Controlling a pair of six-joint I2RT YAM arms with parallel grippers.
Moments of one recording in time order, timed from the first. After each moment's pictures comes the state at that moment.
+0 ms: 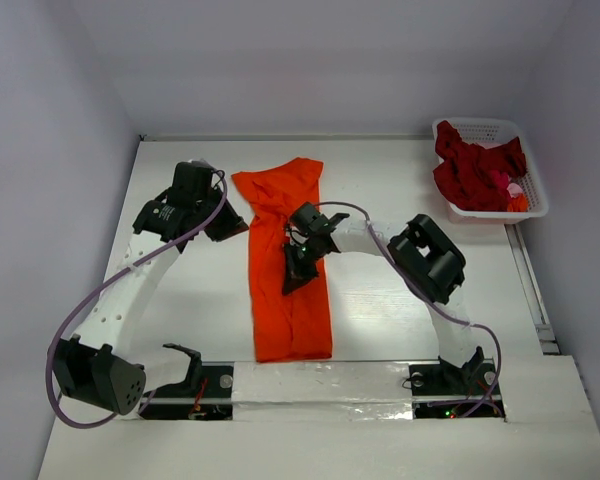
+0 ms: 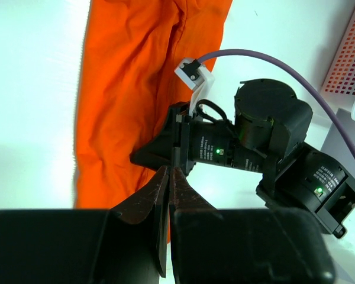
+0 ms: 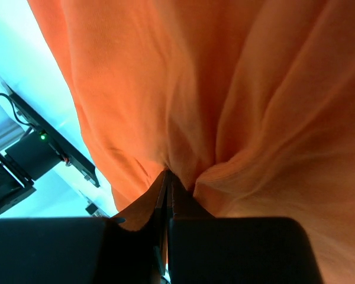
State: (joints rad) left arm -0.31 1.20 1.22 -0.86 0.12 -0.82; right arm 0.79 2.13 1.44 -0.47 -0.55 0.67
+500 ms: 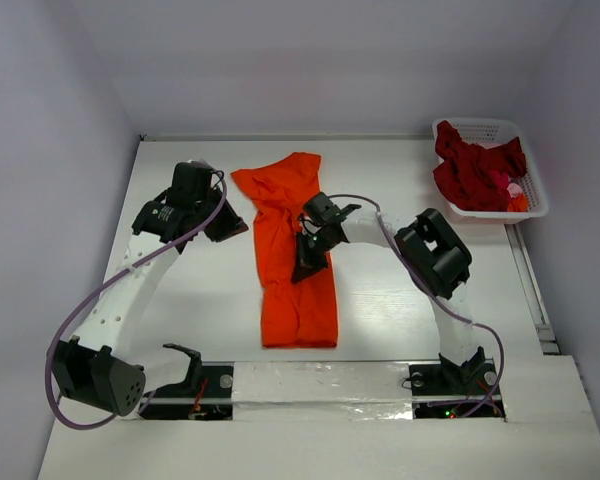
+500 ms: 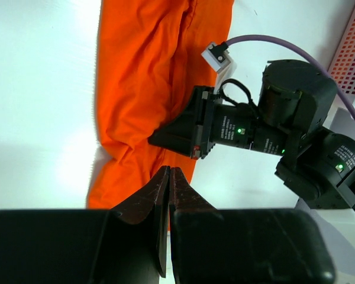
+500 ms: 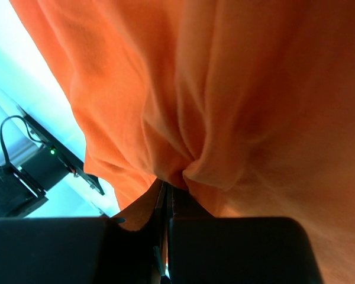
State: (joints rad) left arm -0.31 1.20 1.22 -0.86 0.12 -0.82; right arm 0.70 2.13 1.44 -0.49 -0.55 0.67
